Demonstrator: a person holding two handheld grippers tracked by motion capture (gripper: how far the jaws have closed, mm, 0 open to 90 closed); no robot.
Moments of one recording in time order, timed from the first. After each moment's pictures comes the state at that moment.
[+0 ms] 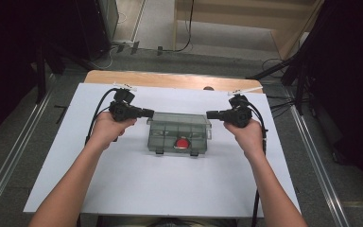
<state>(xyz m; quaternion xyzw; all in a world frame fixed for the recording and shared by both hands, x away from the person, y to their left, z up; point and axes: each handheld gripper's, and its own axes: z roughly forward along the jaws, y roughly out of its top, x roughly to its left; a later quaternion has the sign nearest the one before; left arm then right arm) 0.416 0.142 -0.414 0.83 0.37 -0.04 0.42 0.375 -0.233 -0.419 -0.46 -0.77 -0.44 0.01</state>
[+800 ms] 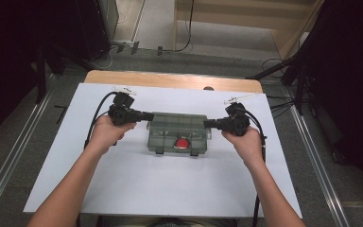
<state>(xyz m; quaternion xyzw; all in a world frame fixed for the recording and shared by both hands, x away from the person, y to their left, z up) 0.402 0.143 -0.415 0.83 0.36 -0.03 0.42 0.353 -0.223 -0.425 -0.44 -0.79 -0.43 0.02</state>
